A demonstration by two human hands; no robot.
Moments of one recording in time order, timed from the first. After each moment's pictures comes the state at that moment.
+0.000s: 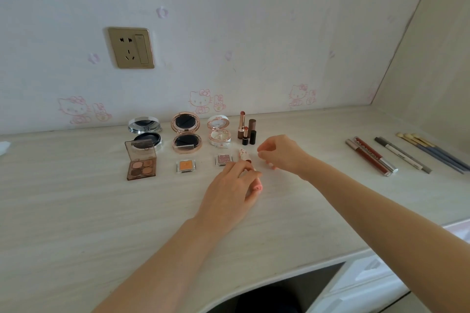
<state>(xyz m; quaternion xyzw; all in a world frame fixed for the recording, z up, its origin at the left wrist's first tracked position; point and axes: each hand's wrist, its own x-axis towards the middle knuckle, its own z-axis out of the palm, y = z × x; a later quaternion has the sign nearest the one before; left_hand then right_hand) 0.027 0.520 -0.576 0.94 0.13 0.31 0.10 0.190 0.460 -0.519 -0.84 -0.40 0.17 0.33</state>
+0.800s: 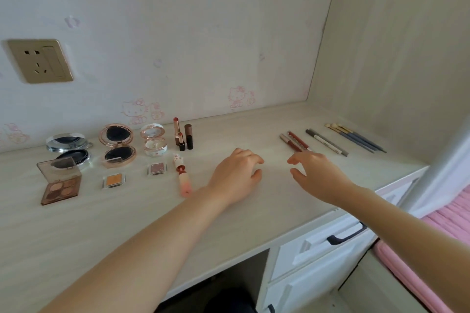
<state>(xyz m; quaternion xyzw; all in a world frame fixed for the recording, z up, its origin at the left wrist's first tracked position) 0.154 0.449 -0.551 0.97 0.06 0.18 0.17 0.253 0.270 -0.524 -0.90 -0.40 -0.04 0.15</state>
